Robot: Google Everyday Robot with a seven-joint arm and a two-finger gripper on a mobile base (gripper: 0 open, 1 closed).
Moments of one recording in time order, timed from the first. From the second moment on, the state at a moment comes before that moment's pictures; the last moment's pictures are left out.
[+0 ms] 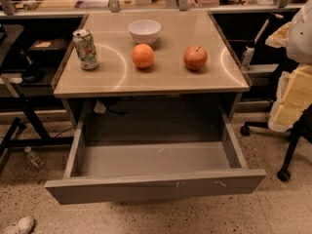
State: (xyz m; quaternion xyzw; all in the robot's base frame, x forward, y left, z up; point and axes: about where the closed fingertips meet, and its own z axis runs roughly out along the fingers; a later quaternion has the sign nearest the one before) arm 0.438 -0.217 0.976 -0.60 0.78 -0.03 0.16
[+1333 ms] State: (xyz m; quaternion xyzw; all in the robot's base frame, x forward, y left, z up) arm 0.438 -0.217 0.976 -0.60 0.78 -0.03 0.16
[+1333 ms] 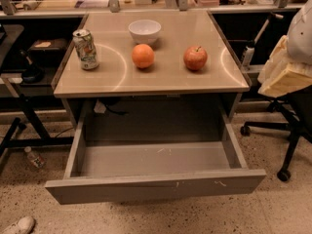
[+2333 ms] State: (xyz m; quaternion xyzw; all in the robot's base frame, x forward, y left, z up) arm 0.429 -0.221 0.972 -0.59 0.79 -0.02 0.16
